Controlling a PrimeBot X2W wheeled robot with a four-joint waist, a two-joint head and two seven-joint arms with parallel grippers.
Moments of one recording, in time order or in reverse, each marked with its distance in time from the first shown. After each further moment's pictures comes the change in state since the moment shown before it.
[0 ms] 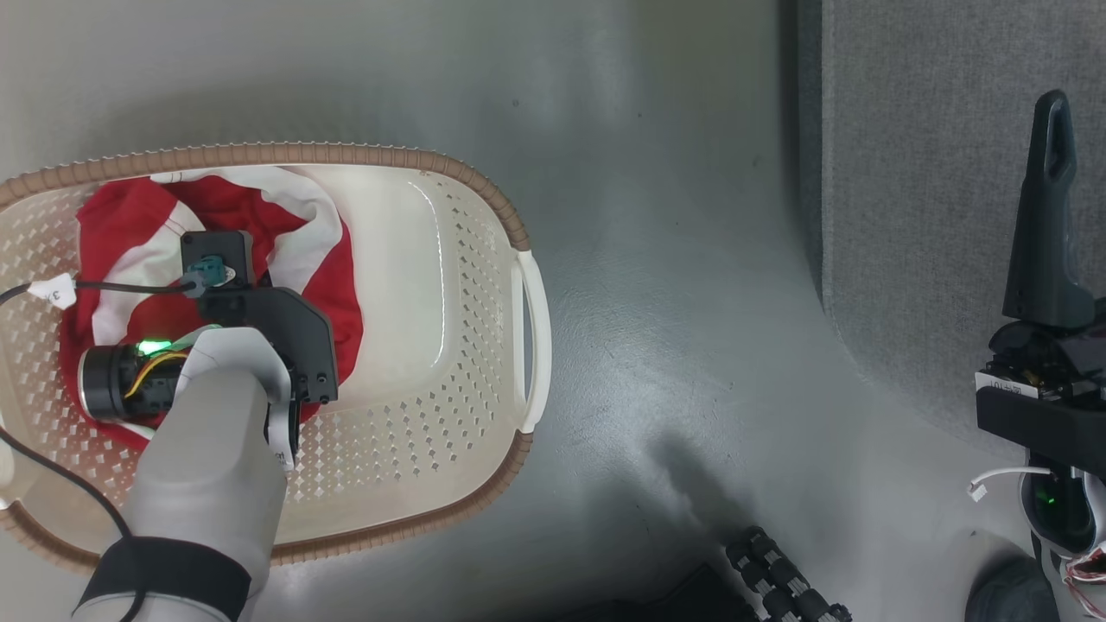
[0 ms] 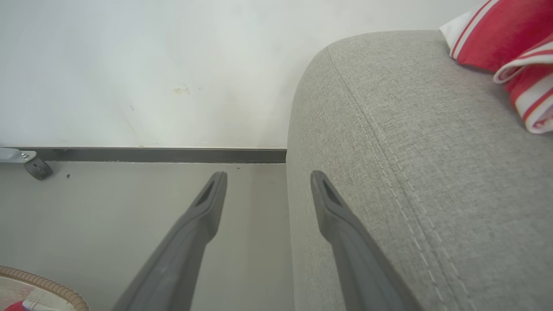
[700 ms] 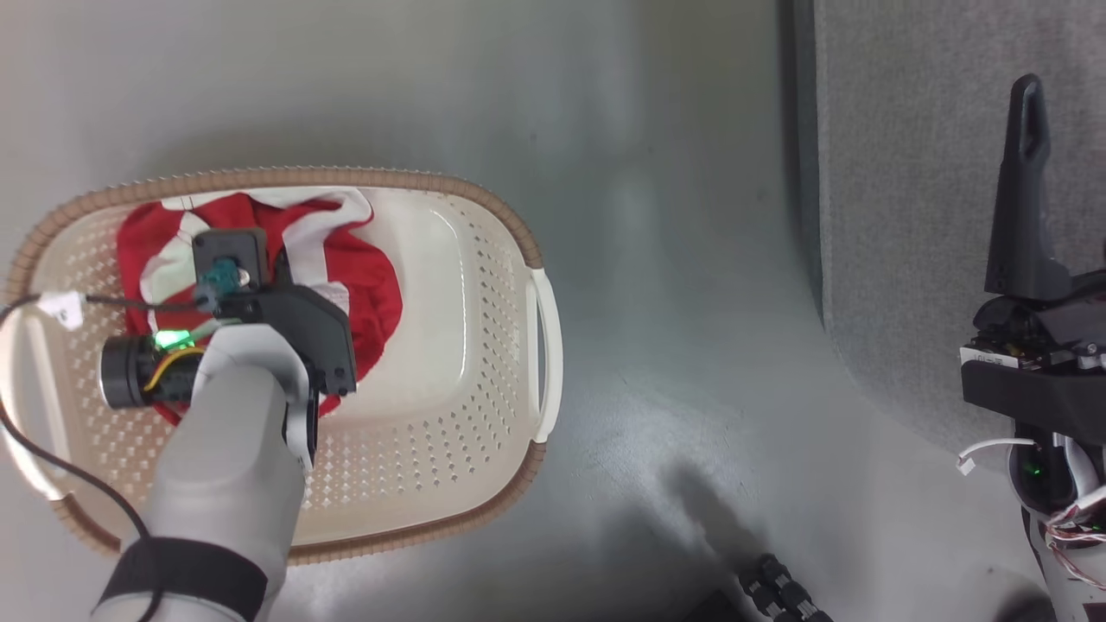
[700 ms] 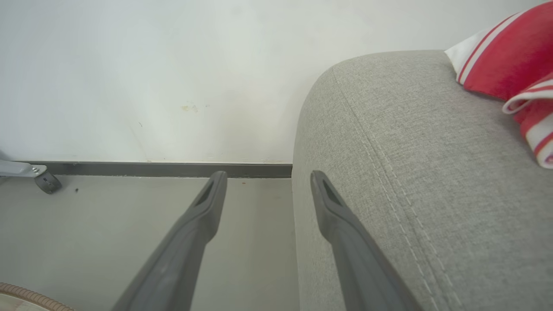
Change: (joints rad) left arm -0.011 -0.026 -0.001 0.002 -0.015 -0.002 -0.134; right arm -0.062 0.000 0.014 0.106 -0.002 0.026 -0.023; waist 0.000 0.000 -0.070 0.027
